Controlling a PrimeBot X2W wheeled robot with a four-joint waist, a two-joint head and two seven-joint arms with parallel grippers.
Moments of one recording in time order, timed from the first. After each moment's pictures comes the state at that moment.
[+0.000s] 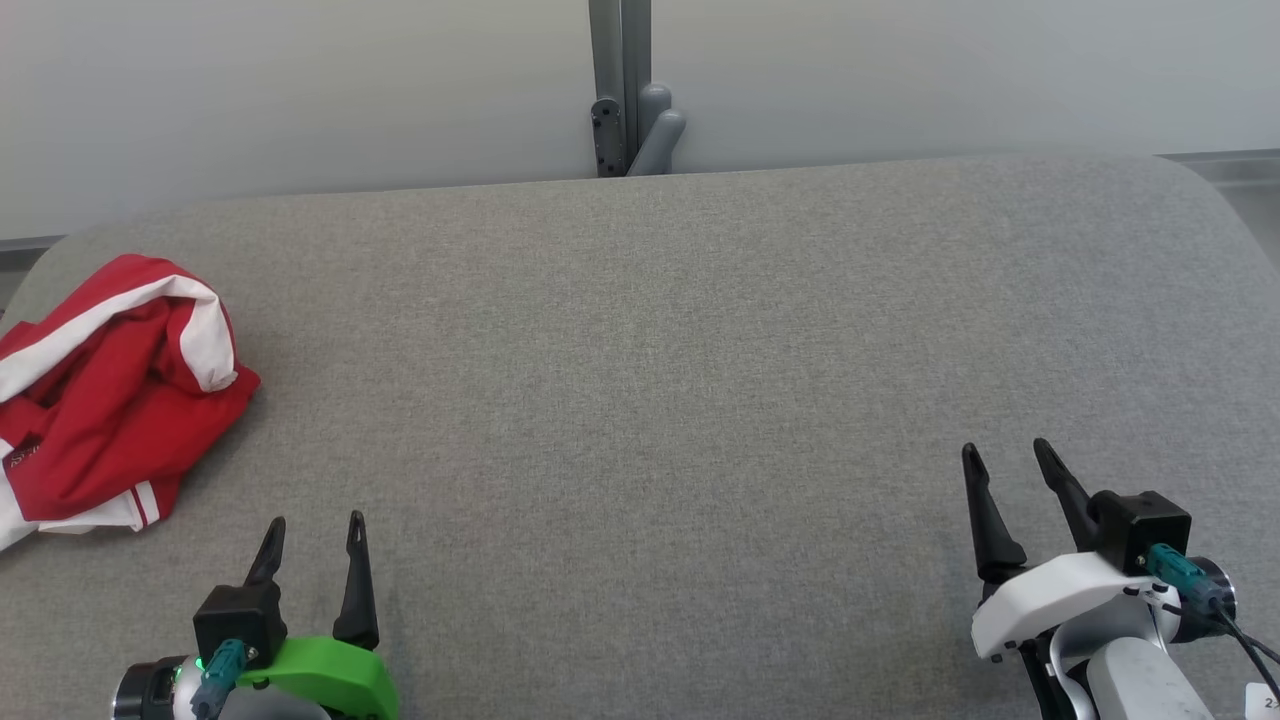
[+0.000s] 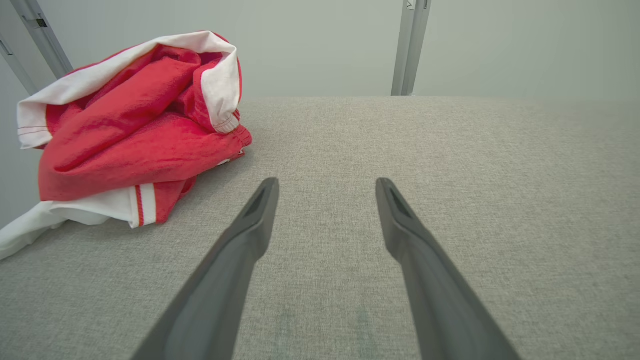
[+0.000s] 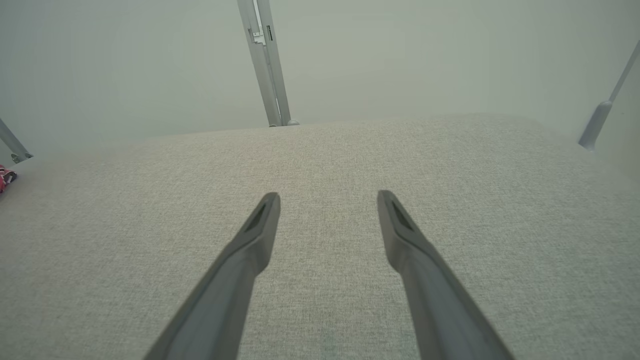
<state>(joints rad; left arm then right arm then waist) -0.08 0.05 0.03 0.41 -0.09 -0.07 -0.25 -0.13 -0.09 0.00 0.38 0.18 0.13 -0.25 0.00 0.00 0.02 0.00</state>
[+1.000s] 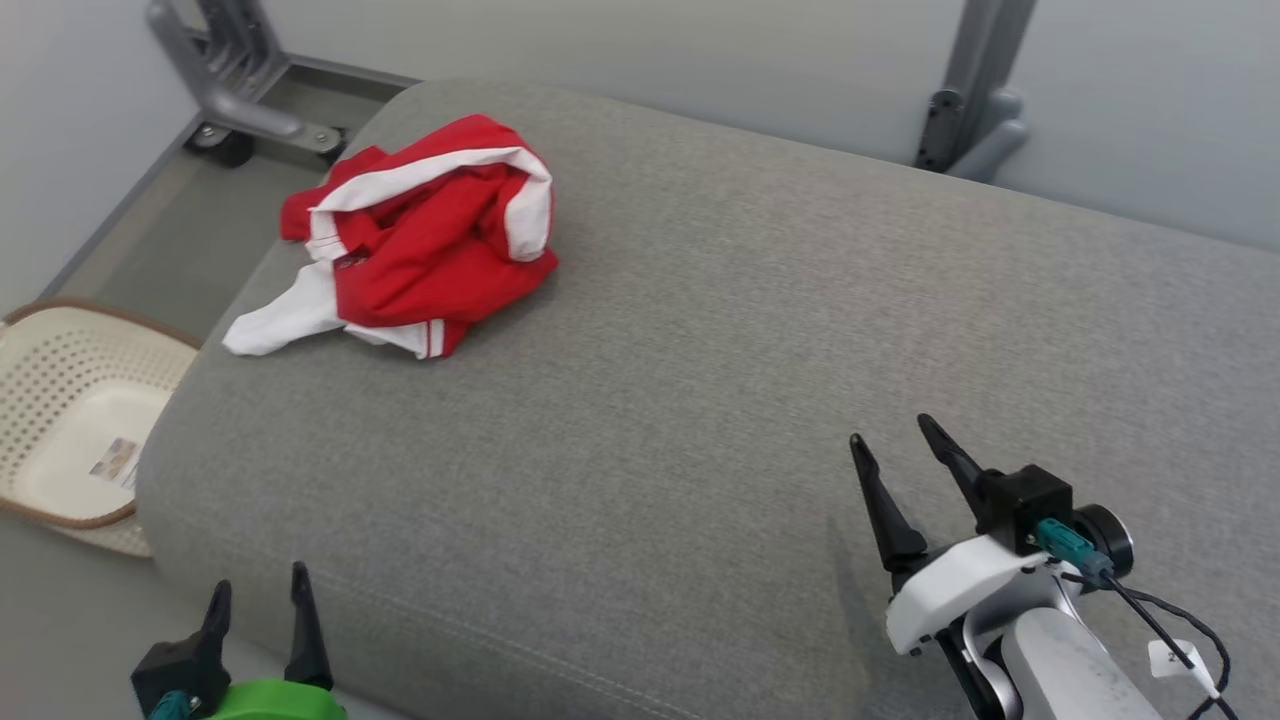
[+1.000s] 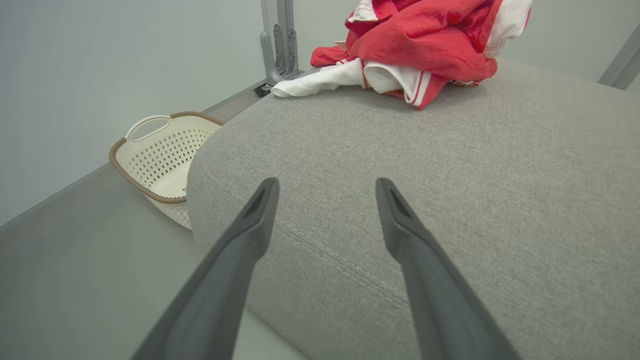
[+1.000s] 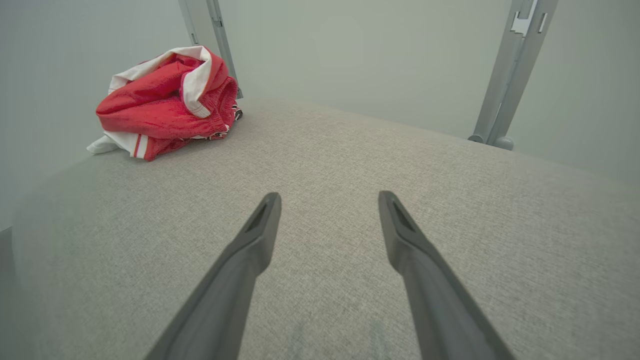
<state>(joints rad) -0.04 0.05 0.11 0.47 -0.15 -0.05 -0.26 -0.21 -0.10 0.20 0.41 0.17 0.13 -0.26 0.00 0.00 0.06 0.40</state>
